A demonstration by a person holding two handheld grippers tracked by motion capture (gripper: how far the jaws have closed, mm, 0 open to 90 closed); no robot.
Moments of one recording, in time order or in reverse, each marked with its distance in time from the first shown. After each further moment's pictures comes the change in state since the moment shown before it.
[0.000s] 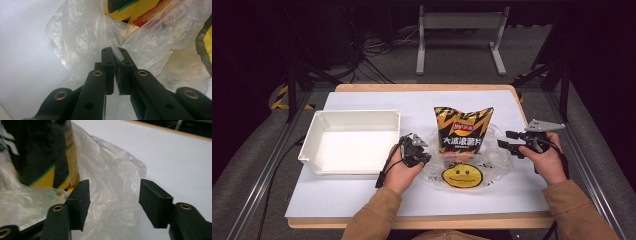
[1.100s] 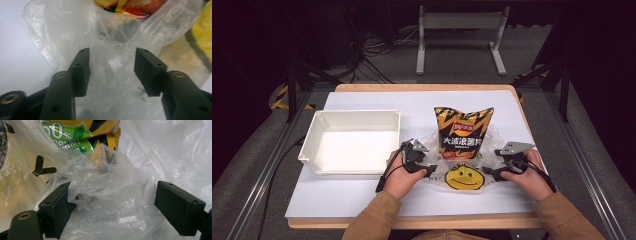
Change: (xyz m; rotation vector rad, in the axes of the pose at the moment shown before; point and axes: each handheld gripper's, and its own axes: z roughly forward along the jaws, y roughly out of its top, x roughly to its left) left arm -0.008 -0.010 0.003 -0.020 -0.065 -0.041; right arm 0.051 -0.041 0.037 0.207 0.010 -0.159
